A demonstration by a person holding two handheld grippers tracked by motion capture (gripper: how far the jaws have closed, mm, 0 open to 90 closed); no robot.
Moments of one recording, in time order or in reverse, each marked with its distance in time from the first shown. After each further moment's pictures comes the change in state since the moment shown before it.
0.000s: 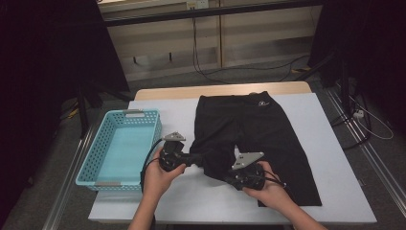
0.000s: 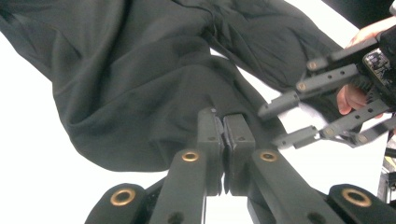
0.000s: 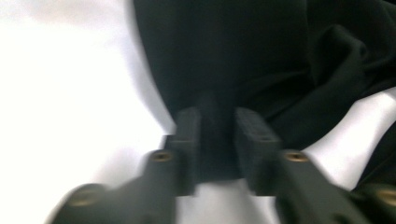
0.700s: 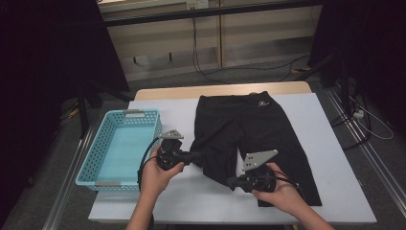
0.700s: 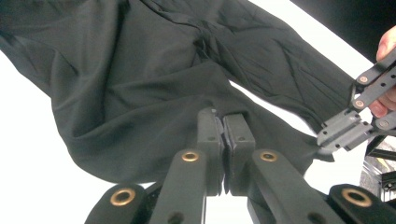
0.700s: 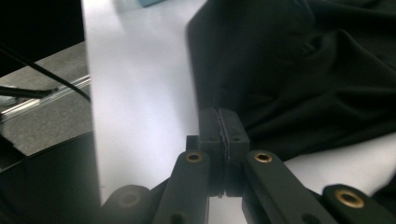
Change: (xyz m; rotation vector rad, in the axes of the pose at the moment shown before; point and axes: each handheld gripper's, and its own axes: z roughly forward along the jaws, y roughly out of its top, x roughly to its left) left arm -0.006 0.006 -0.013 -0.028 -0.019 0.016; right arm 0.011 0.010 -0.043 -0.084 0.192 0.014
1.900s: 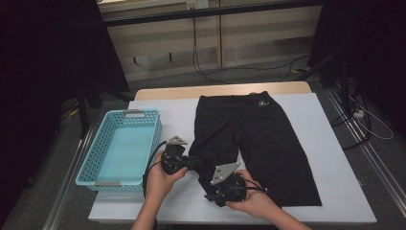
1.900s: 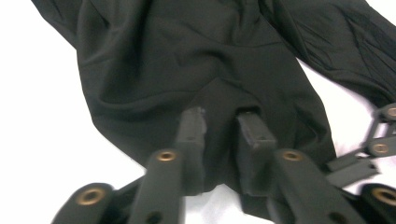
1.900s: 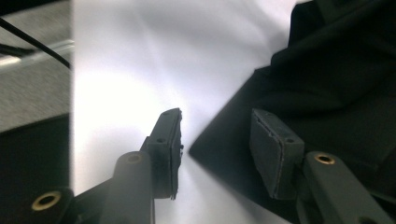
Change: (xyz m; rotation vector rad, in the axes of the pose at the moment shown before) left arm 0.014 -0.021 0.027 0.076 0.131 -0.021; right arm 0.025 0.009 0.073 0.124 -0.033 -0.136
